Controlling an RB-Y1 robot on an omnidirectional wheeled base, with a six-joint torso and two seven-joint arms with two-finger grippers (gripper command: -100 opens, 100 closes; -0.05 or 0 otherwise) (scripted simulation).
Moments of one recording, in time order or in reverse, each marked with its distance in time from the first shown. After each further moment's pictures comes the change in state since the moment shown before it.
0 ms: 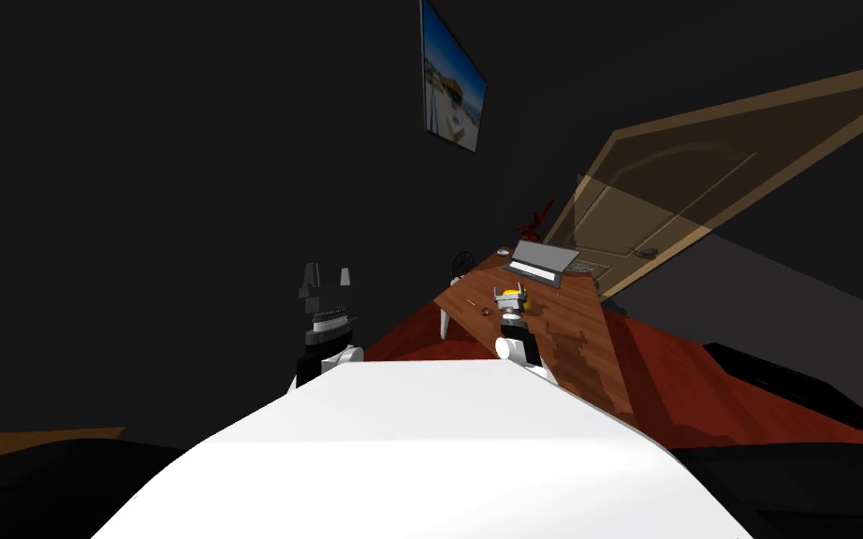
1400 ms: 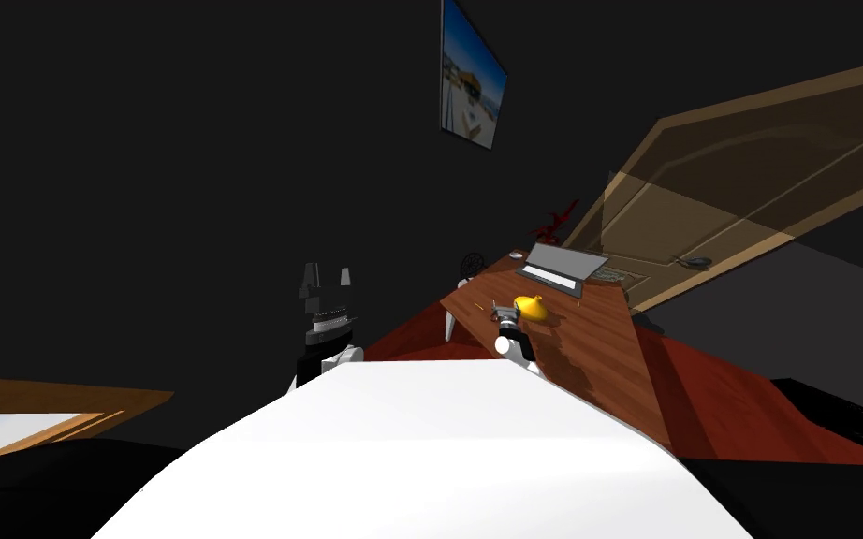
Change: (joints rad) left arm 0.000 0.000 0.000 0.000 0.000 0.000 0.000; right arm -0.150 -0.046 -0.021 0.410 -0.320 0.089 -0.268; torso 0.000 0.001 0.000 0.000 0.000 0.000
